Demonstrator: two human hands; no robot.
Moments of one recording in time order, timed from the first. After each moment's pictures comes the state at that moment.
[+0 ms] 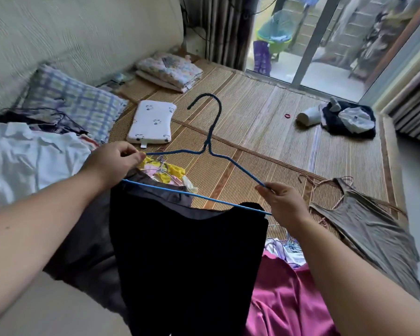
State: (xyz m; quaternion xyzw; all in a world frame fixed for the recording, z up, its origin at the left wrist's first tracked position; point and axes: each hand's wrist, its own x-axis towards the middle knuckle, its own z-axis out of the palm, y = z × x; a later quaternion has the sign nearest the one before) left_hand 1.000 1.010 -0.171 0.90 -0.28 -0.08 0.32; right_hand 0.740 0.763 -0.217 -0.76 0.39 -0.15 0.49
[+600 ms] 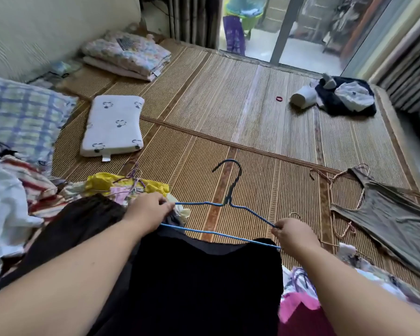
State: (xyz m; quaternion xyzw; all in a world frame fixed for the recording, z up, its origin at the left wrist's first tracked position) left_hand 1.096 0.860 -0.402 0.90 -0.33 -0.21 0.17; right_hand 0.820 0.666 -0.404 -0.80 0.52 0.15 0.25
